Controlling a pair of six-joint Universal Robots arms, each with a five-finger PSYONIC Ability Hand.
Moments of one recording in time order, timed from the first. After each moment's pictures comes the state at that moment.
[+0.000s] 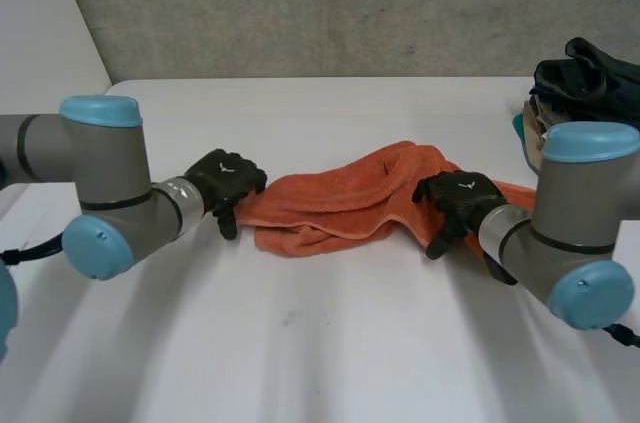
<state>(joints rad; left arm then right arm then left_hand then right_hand) 4.35 -2.37 -1.08 2.98 -1.31 3.72 1.93 -0.92 1.37 0.00 1.41 2.97 0.50 0.49 0.49 0.47 0.29 0.48 0.48 0.48 0.49 0.32</state>
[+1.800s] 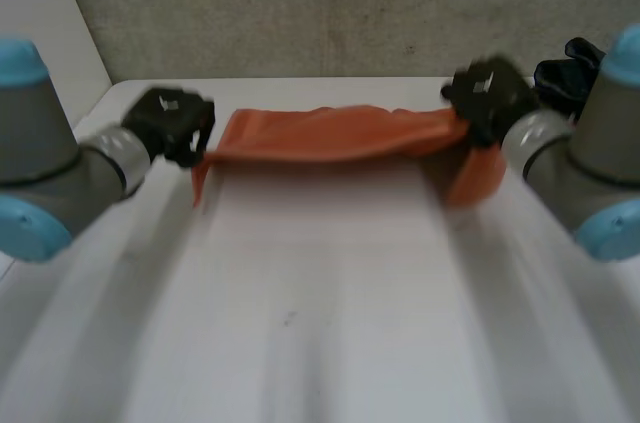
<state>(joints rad) 4.45 -2.08 -1.28 3.12 -1.31 3.55 1.91 -1.05 1.23 -0.05 1.39 2.48 1.16 1.20 1.19 1.20 1.00 1.13 1.18 1.19 1.20 1.03</state>
